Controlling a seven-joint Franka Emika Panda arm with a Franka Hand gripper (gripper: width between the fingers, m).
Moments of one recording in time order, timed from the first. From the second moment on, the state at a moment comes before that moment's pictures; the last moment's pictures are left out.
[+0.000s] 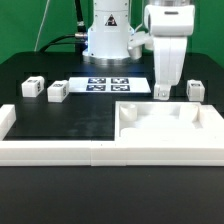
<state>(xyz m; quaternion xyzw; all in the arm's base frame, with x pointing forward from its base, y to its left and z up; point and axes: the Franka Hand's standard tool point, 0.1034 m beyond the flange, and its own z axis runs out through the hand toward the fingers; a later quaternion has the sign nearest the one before) 0.492 0.085 0.063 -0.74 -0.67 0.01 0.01</state>
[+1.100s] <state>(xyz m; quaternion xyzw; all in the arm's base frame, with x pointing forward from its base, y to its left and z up) 0.459 0.103 0.057 -0.97 -0.23 0.01 0.03</state>
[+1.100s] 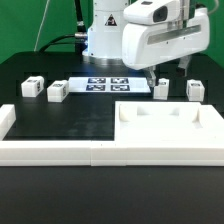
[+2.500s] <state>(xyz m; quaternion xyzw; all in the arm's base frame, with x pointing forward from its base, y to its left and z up) 0.405 0.175 0.040 -0.99 0.05 0.08 0.04</state>
